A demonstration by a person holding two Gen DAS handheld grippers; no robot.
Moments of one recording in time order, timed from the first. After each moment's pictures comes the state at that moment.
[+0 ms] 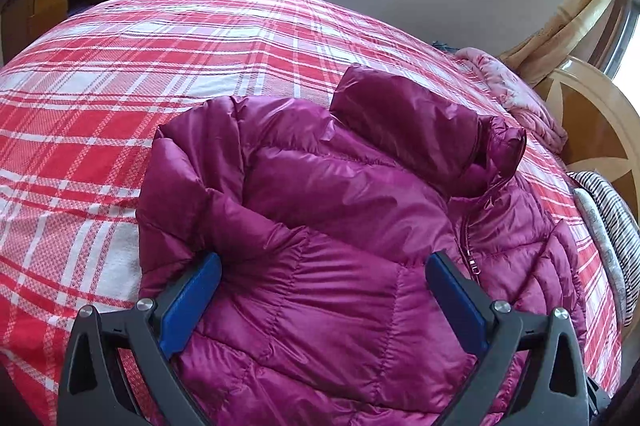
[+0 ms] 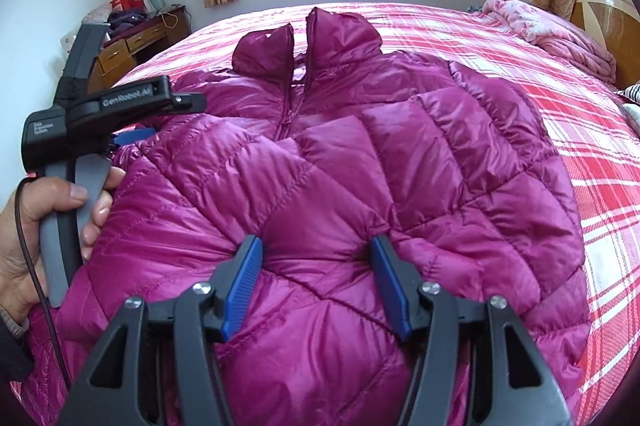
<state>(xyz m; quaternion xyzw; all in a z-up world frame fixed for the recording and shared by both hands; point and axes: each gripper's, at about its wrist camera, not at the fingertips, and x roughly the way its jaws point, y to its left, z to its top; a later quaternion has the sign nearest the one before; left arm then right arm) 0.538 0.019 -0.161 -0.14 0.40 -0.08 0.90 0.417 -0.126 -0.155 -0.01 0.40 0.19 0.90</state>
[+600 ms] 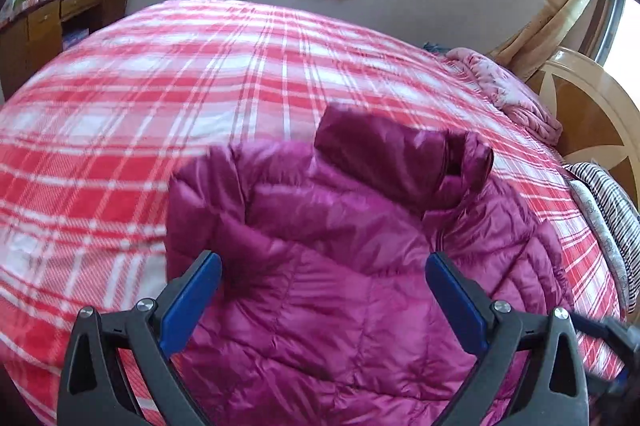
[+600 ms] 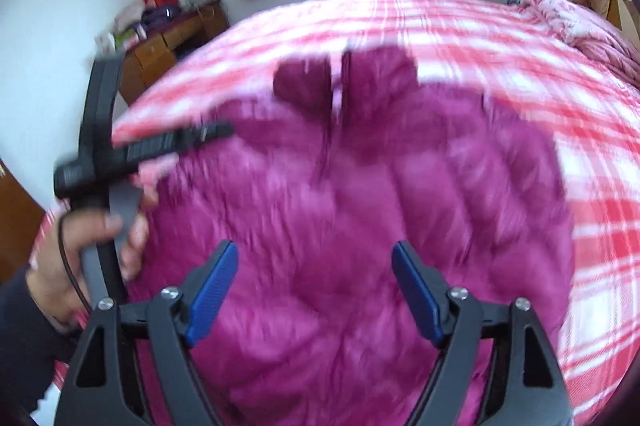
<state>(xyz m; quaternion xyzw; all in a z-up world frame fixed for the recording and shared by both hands) 0.529 0.017 -0.117 -0.11 0.39 -0.09 0.91 0.463 -0.136 -0.083 0.03 0.41 0.26 0.87</state>
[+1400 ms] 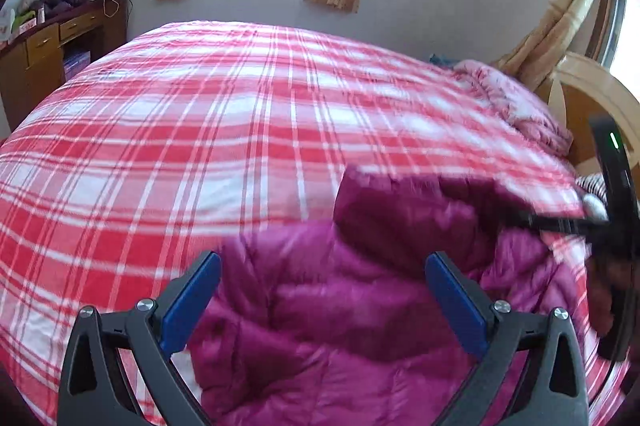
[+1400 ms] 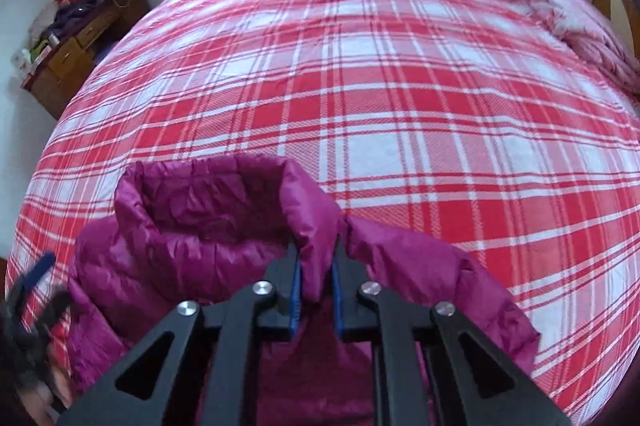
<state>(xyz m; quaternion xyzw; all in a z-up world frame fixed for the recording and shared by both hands) 0.587 0.027 -0.095 -0.10 0.36 -0.07 0.92 0.642 -0.112 -0.090 0.00 0.50 0.16 0.85</state>
